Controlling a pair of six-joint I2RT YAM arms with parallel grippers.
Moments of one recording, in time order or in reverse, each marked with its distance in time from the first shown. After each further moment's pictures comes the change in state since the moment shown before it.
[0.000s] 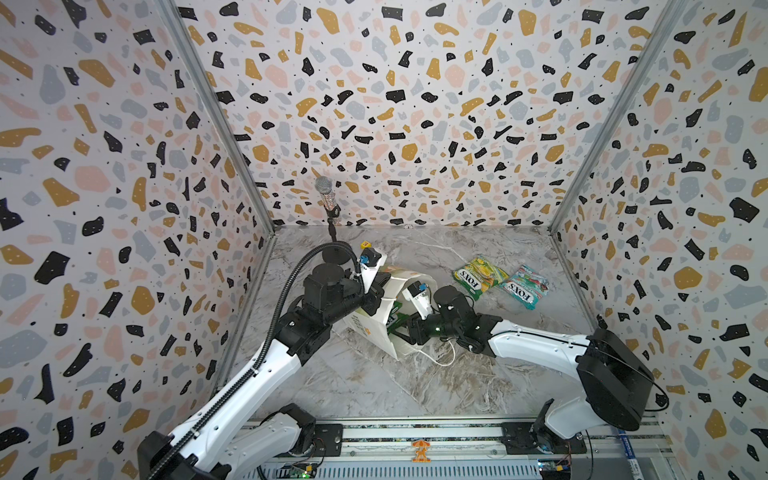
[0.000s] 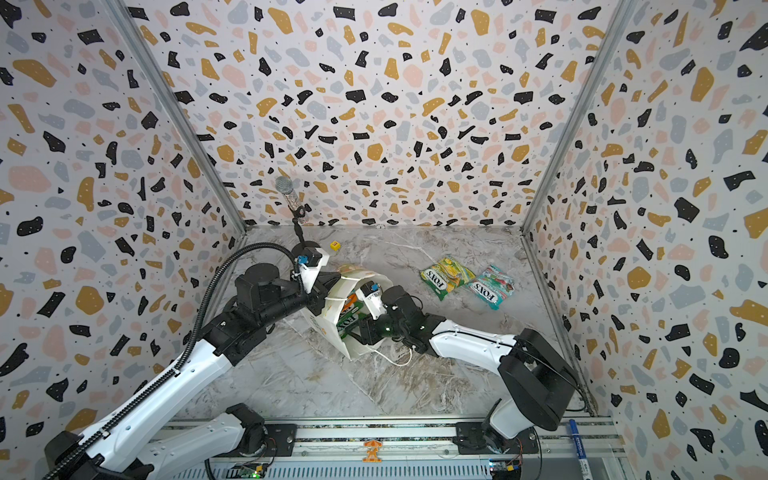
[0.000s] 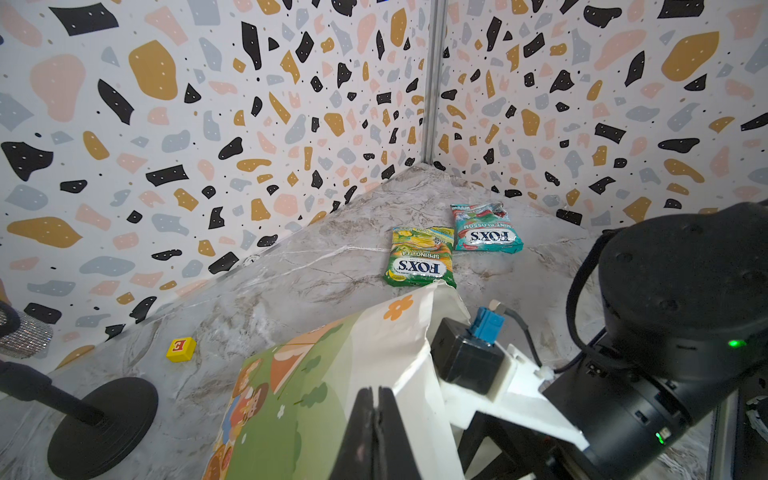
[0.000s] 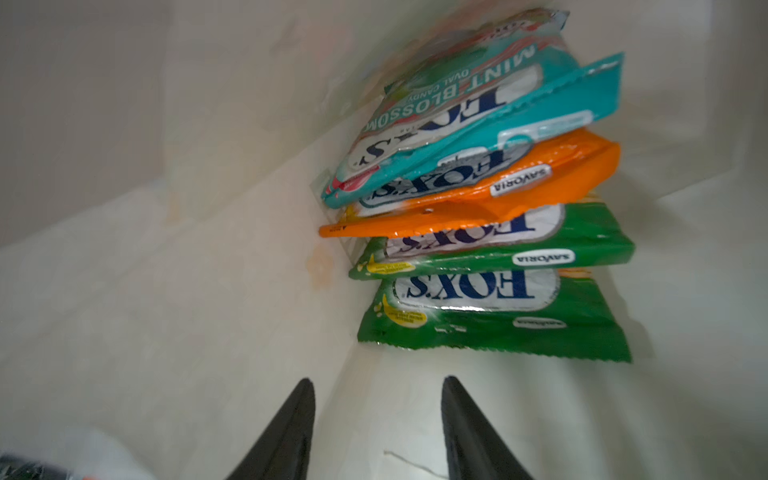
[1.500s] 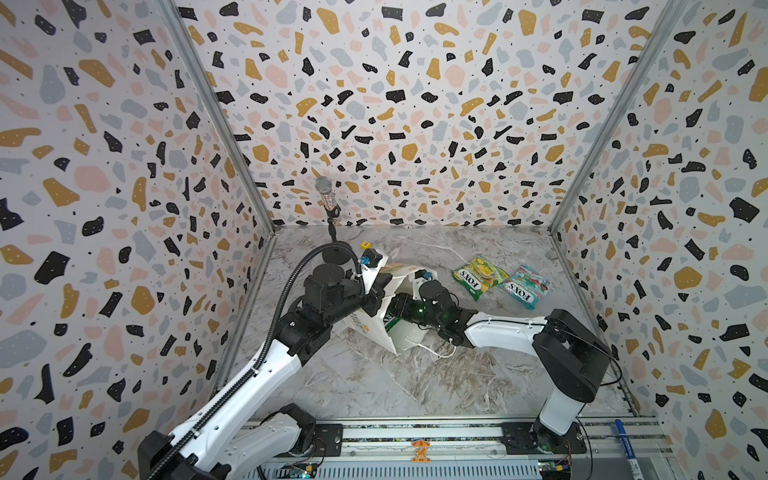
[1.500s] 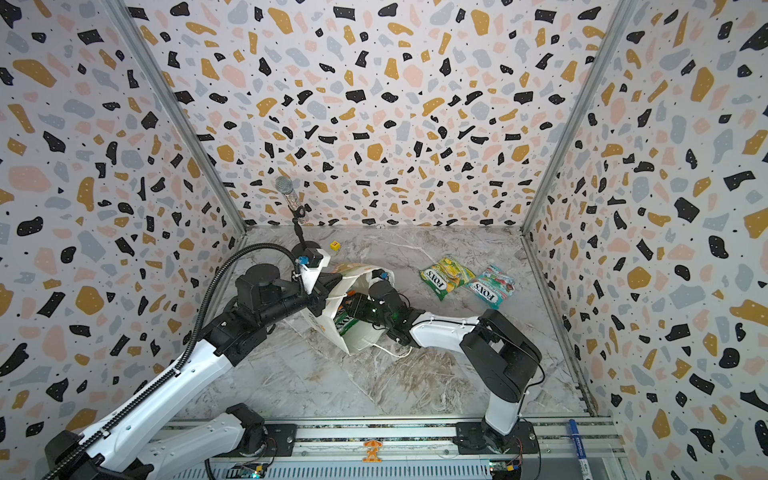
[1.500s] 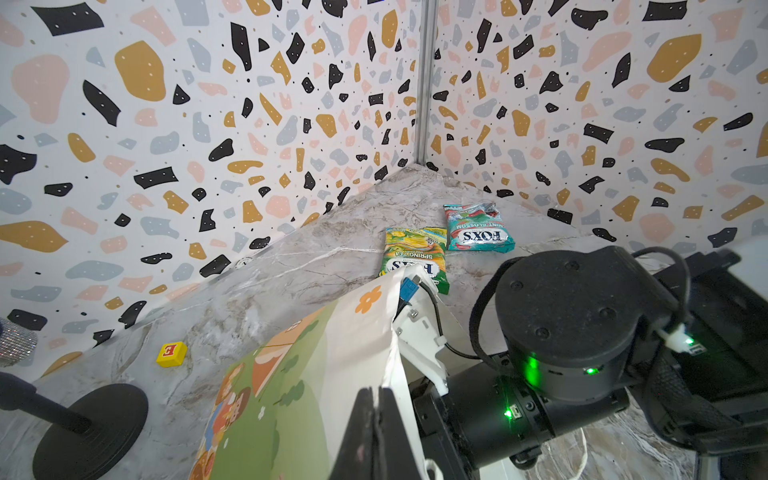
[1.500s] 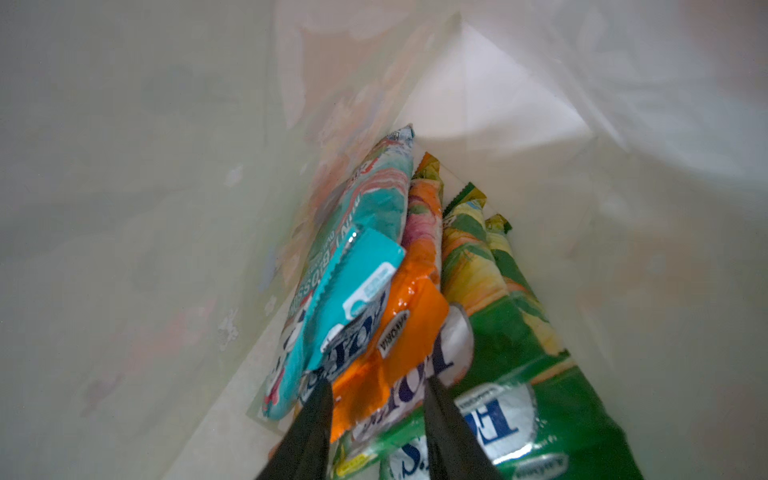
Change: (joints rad) left arm -0.006 0.000 -0.004 0.006 0.024 0.000; right arm -0.018 0.222 0.098 0.253 0.265 0.563
